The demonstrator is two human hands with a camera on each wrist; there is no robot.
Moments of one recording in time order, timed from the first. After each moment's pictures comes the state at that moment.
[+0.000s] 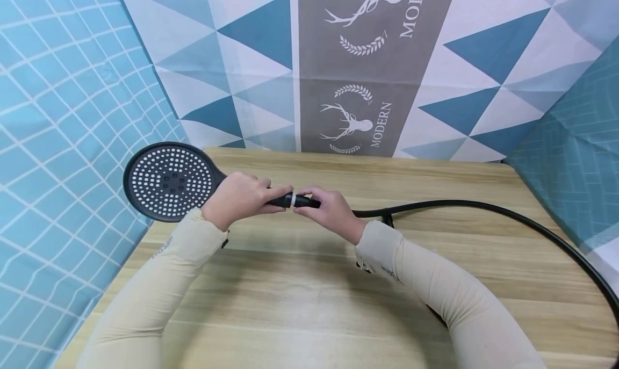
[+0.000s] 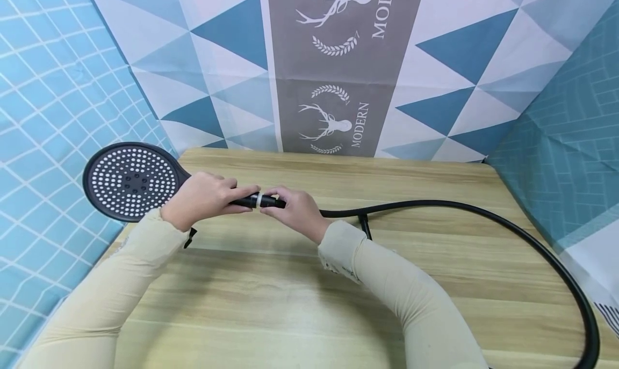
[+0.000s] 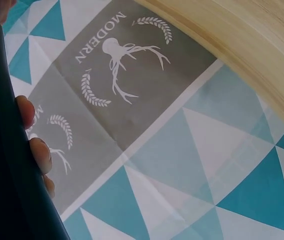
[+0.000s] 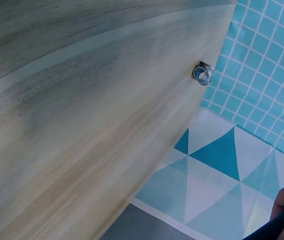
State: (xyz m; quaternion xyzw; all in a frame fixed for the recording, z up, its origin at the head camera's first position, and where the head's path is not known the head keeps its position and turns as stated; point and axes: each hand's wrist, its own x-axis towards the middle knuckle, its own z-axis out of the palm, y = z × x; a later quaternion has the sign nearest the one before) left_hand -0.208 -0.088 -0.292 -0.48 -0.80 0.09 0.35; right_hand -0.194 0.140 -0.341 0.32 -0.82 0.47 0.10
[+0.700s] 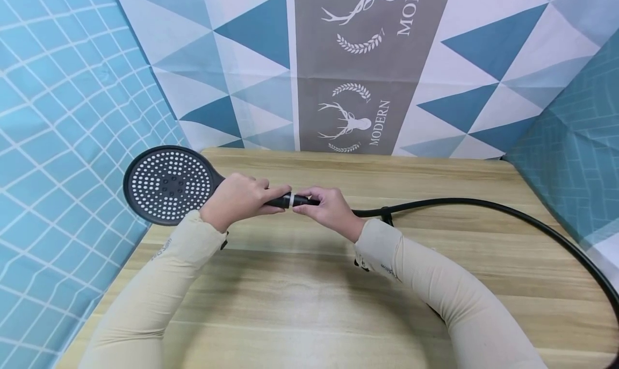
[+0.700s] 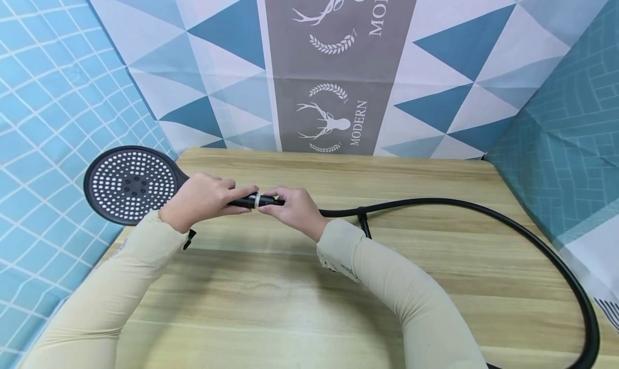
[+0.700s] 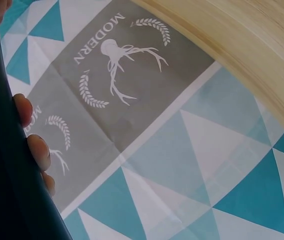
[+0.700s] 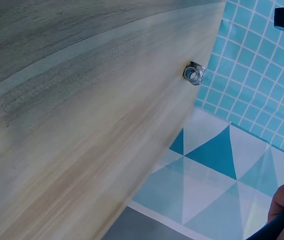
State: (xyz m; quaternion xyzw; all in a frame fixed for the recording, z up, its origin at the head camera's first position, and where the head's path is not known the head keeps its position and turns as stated) left_hand -0.206 -0.087 -0.289 -0.48 -0.81 0.07 0.33; right_hand -0.190 0.138 -0.330 0.26 -0.81 0.53 0.04
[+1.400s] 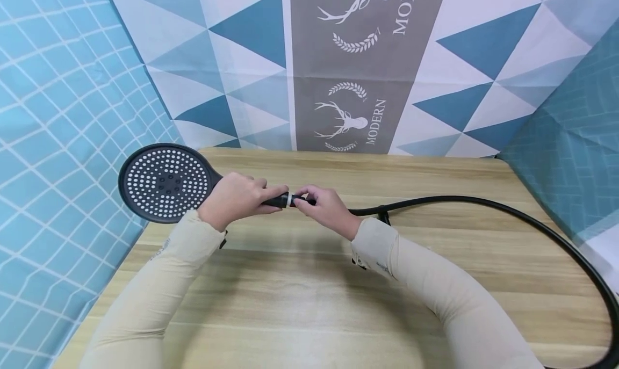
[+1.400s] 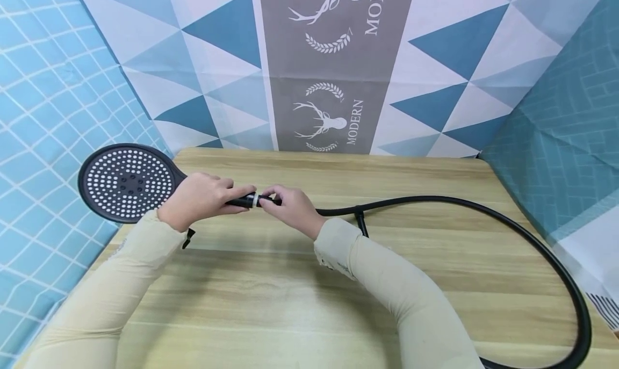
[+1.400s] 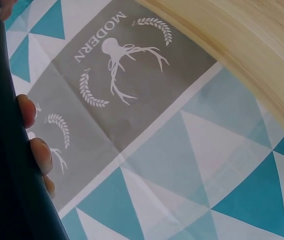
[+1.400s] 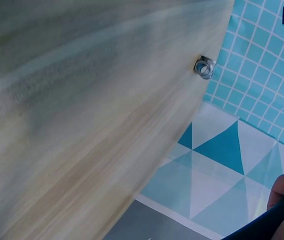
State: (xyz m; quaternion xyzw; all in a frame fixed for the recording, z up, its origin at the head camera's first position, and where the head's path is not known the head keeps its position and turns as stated) left_hand -0.206 -0.087 -0.293 -0.48 -0.81 0.08 0.33; right_hand -0.193 0.140 -0.336 0.27 -0.83 0.48 0.03
